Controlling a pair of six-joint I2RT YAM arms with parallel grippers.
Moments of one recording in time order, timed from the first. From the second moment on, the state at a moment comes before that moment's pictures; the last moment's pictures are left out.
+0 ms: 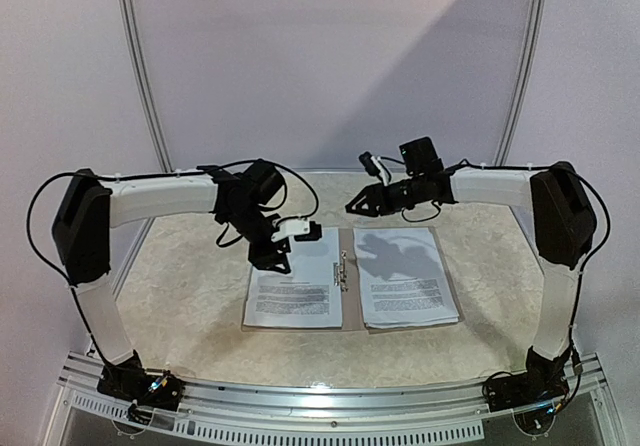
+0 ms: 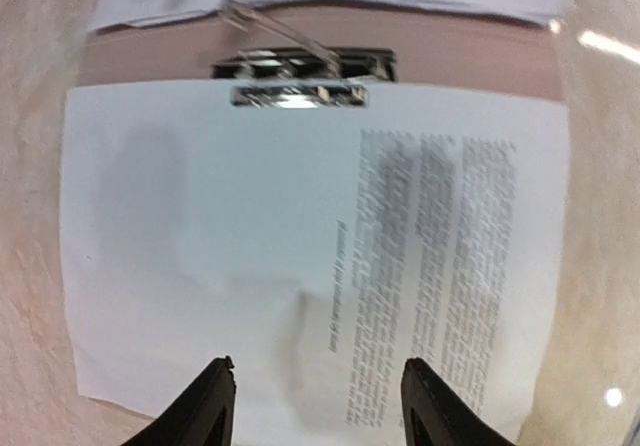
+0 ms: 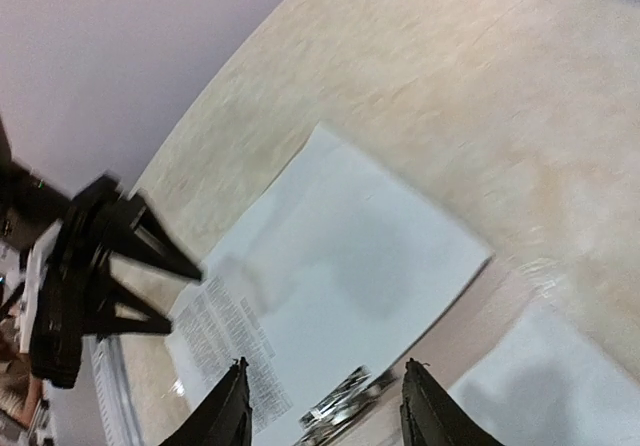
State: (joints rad) left arm -0.69 1.87 1.40 -0.73 0.25 0.77; right arm 0.52 2.00 1.45 -0.16 -0.69 0.23
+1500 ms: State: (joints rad) left arm -0.54 1.55 0.77 -0.37 -0.12 0.69; right arm 0.34 1.98 1.26 -0.66 -0.39 0.10
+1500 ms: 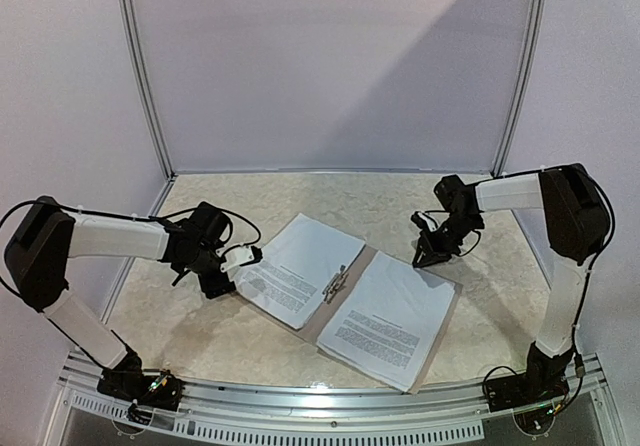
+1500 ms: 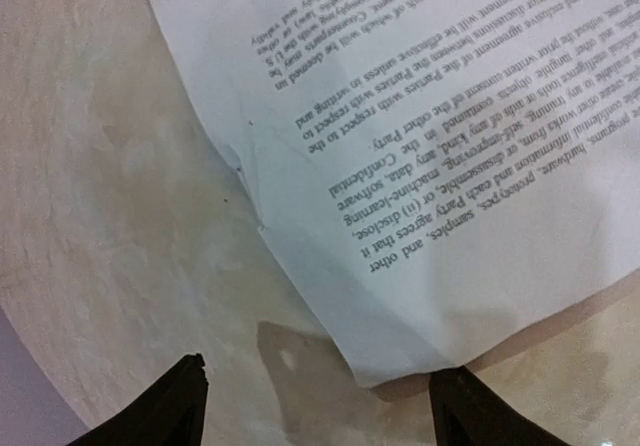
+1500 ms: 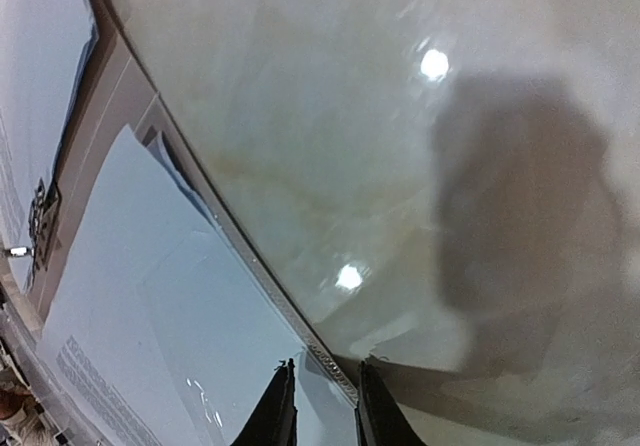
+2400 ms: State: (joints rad) left arm -0.40 1.50 0.79 -0.44 -0.21 1.02; right arm 0.51 1.89 1.42 -0.75 -0.32 0.25
